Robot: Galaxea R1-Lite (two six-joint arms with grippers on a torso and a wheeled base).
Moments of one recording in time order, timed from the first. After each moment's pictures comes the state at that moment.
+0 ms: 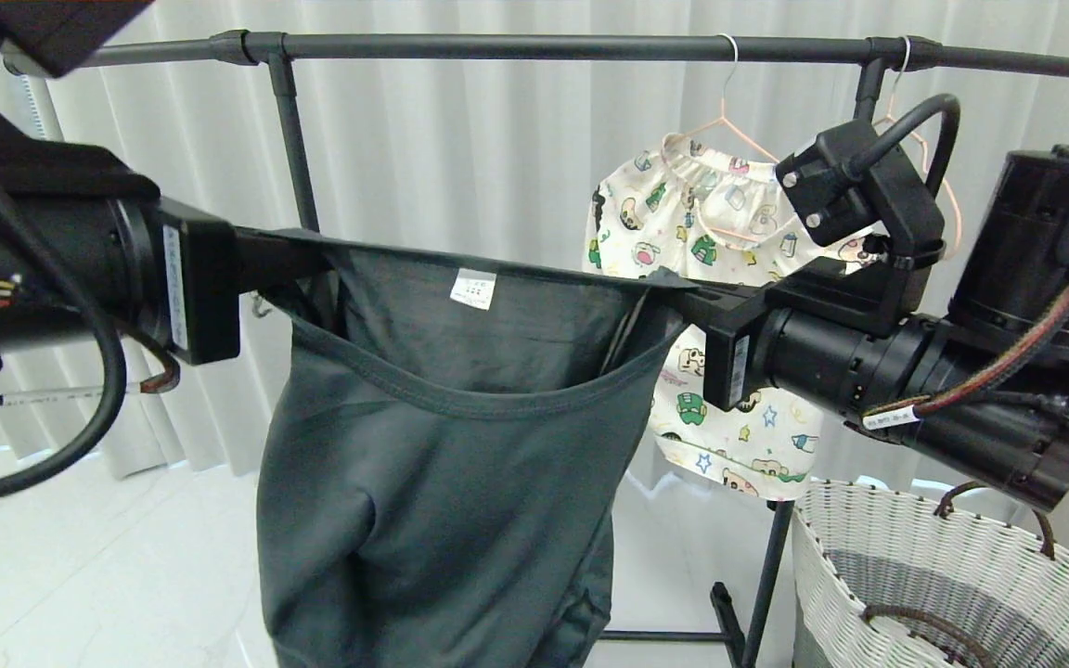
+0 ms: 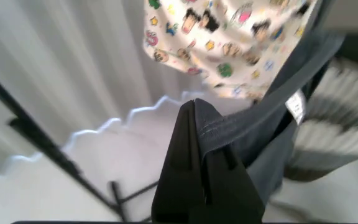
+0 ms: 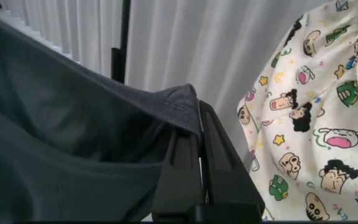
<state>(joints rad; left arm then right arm) -0.55 1.27 -1.25 0.27 0.00 0.14 0.90 1.57 -0.98 -0.59 -0.16 -0.07</state>
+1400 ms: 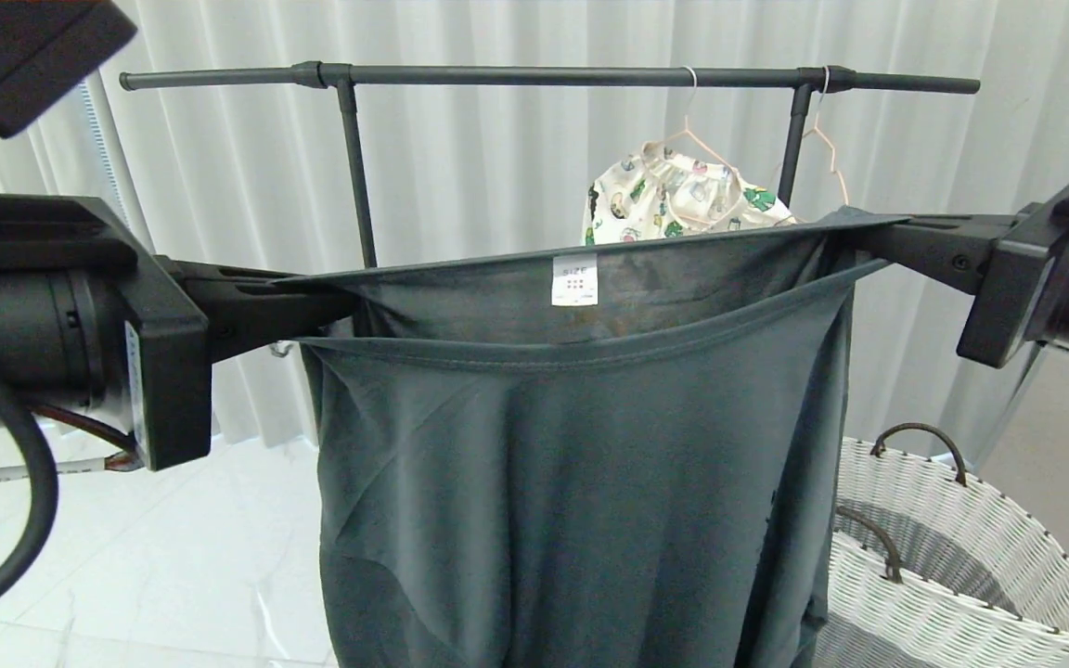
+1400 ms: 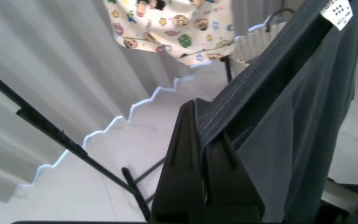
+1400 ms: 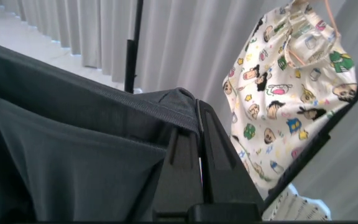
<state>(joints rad) -0.68 1.21 -1.18 0.26 0.03 0.23 0.78 1.26 -1.05 -0.20 -0.10 -0.07</state>
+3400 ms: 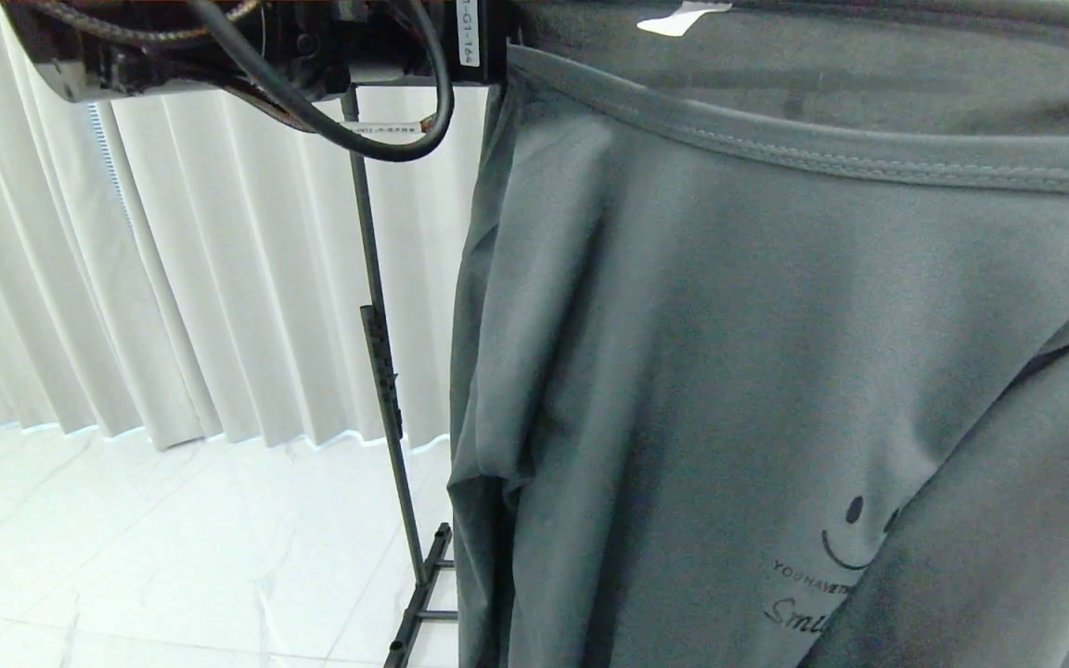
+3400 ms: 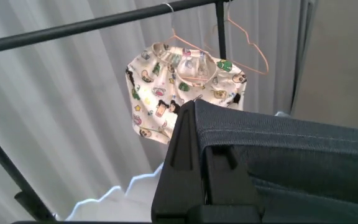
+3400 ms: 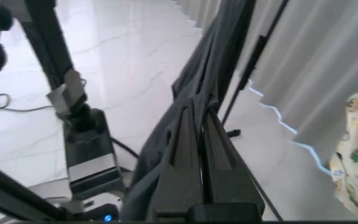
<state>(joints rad) -0.66 1.69 -1.82 0.12 0.12 0.16 0.63 1.17 -1.61 0.62 0.58 -0.08</state>
